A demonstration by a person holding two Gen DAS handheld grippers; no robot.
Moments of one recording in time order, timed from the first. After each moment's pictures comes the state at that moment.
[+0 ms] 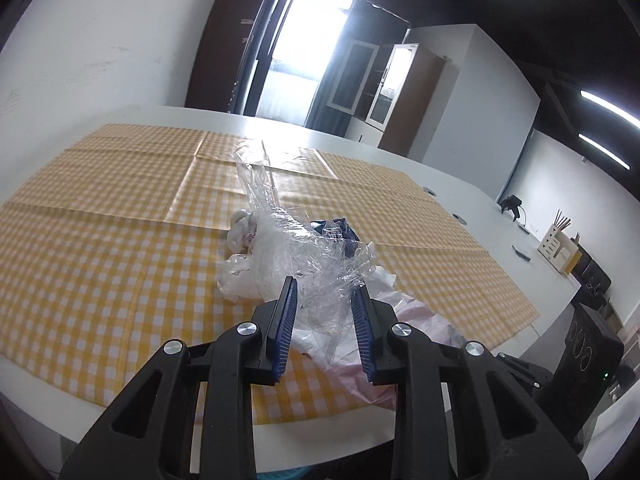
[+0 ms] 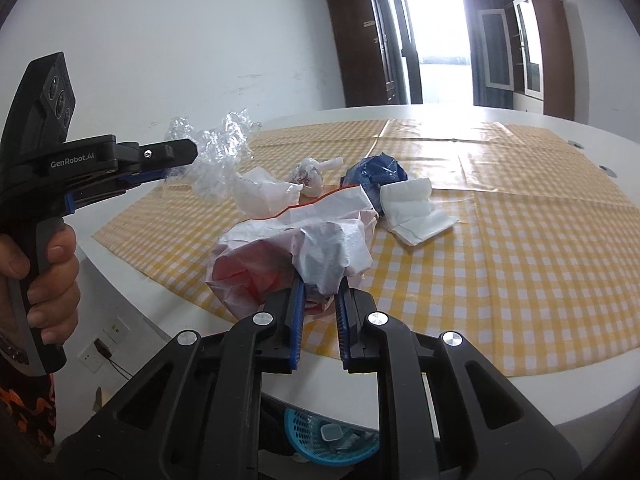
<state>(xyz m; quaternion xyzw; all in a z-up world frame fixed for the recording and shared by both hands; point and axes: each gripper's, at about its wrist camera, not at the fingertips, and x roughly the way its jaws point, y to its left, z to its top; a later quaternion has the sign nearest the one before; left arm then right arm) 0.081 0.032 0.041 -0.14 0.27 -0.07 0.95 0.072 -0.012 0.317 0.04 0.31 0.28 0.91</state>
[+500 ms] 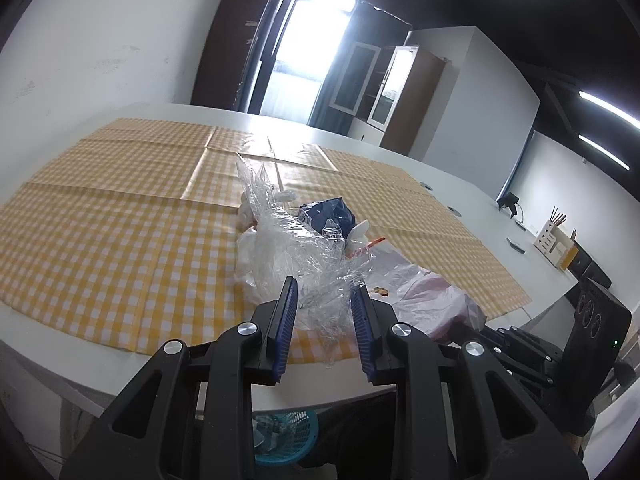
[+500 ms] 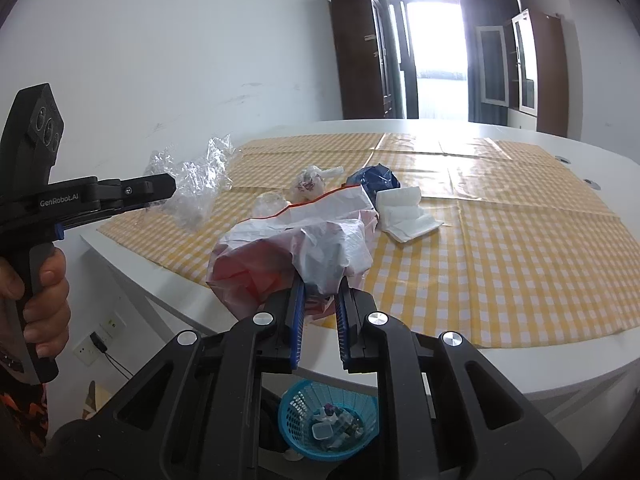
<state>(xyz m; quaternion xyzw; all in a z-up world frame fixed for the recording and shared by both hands) 0.024 0.035 0.032 -0.15 0.26 -0.07 0.95 0.034 -0.023 0.330 0.03 0.29 0.28 0.92</state>
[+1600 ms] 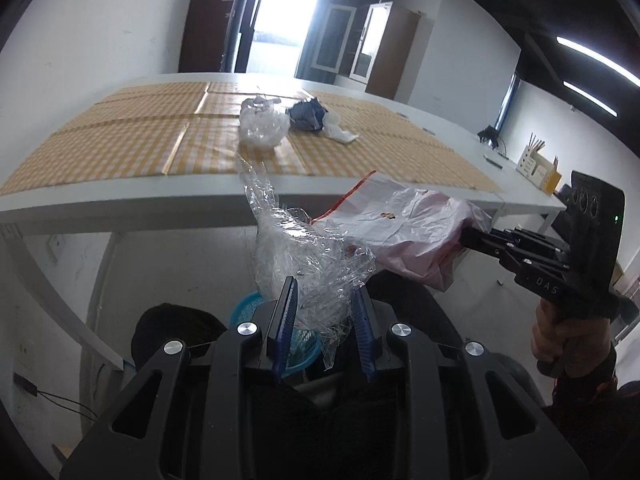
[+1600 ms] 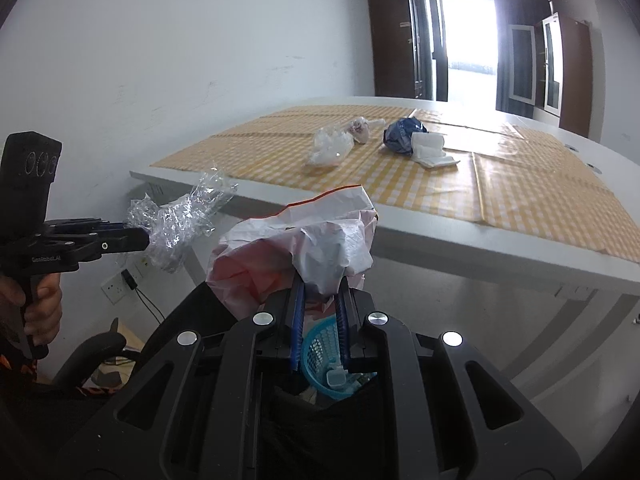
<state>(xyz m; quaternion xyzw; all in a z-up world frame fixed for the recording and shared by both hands) -0.146 0.007 -0.046 -0.08 0.33 -0.10 0.93 -0.103 -0.052 0.301 -0.01 0.32 0.33 0.89</state>
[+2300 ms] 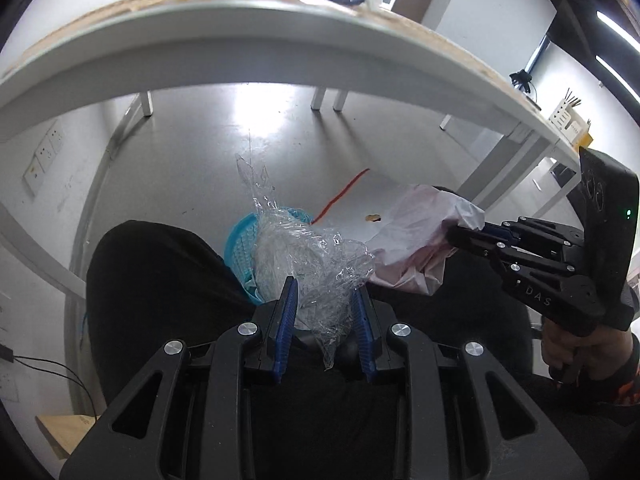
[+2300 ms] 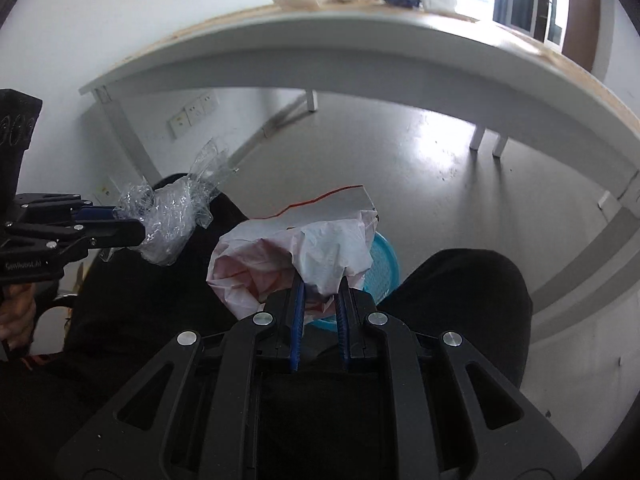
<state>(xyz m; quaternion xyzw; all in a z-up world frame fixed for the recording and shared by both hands) -0.072 0.005 -0.177 -0.10 0.46 -0.09 0.88 -0.070 0.004 0.163 -0.06 0.46 0.29 0.84</state>
